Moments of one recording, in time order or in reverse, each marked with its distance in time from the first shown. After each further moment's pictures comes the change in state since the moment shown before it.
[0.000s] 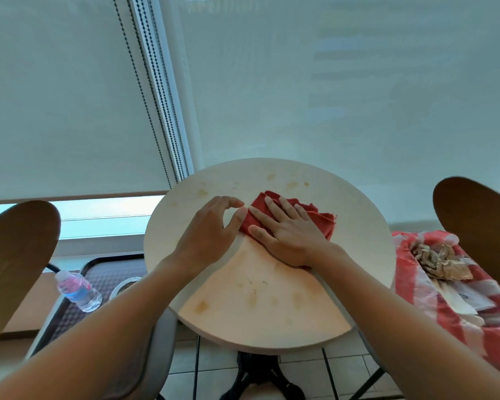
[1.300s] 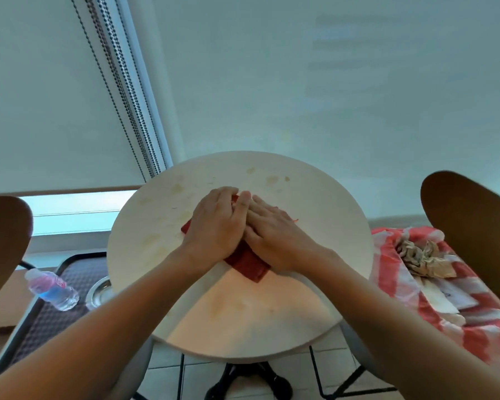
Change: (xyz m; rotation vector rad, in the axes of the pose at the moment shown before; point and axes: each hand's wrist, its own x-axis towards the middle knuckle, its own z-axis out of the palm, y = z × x) left_hand 0.018 0.054 0.045 0.042 -0.070 -0.163; right_hand -0.022 0.014 -0.010 0.283 0.168 -0.214
